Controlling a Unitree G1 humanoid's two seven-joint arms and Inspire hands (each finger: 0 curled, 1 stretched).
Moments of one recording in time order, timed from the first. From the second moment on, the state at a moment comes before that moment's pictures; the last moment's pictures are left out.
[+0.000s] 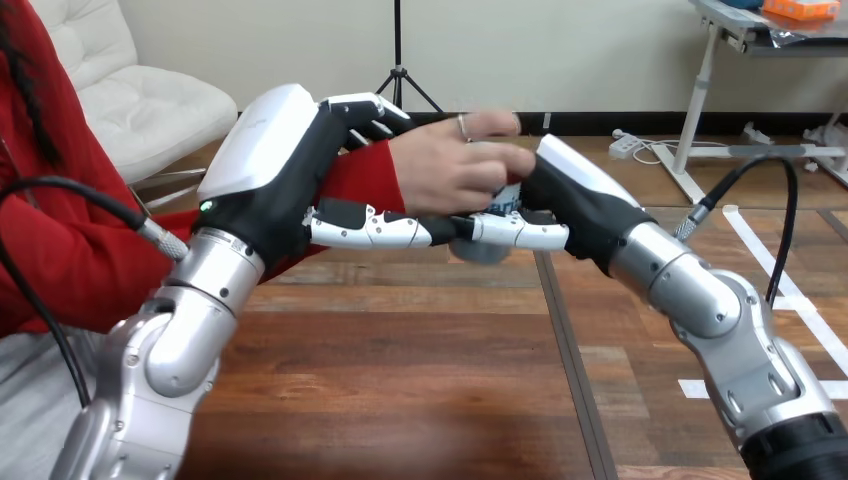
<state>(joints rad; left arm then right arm) -0.28 0.39 -0.12 -0.13 0.51 -0.08 -0.15 -0.54 -0.37 0.18 0.40 -0.31 -0.16 0.35</state>
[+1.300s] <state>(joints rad) -0.21 0.44 -0.10 -0.22 0.46 0.00 -0.41 -0.50 -0.40 0.18 0.40 -0.26 -0.22 0.35</state>
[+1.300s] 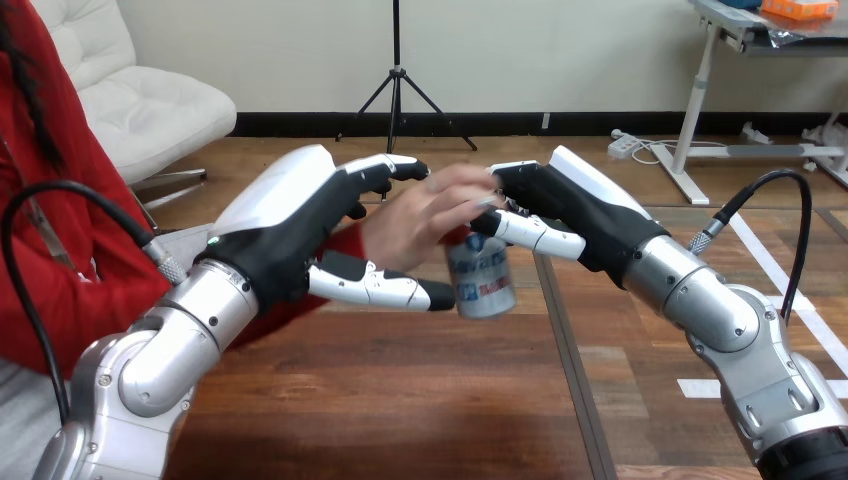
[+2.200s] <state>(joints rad) -0.21 0.46 -0.11 -0.27 0.47 0.06 -0.46 -0.50 -0.40 0.17 0.40 -0.21 -0.28 0.39</state>
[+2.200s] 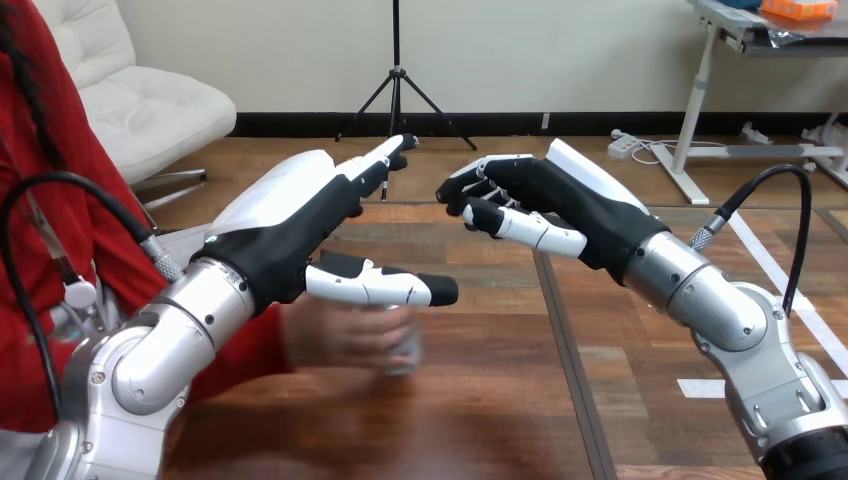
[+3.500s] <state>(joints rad) -0.16 0.43 -0.11 -0.28 0.51 -0.02 -0.29 -0.41 -0.42 0.12 0.39 -0.06 -0.30 0.47</state>
